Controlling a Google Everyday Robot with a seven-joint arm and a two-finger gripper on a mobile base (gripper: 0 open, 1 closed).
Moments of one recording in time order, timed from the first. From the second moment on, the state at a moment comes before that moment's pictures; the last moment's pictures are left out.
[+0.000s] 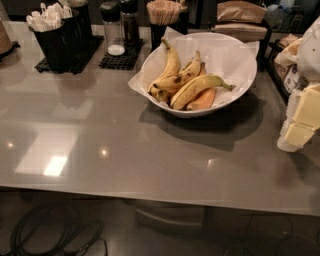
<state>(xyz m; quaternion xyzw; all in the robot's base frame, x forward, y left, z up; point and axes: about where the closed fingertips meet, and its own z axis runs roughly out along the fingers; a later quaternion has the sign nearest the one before) 0.438 -0.217 0.976 -0.60 0.78 -0.03 0.16</state>
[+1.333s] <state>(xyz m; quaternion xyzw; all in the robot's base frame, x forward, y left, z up) 0.533 -0.229 0.974 -0.56 0.79 0.00 0.26</state>
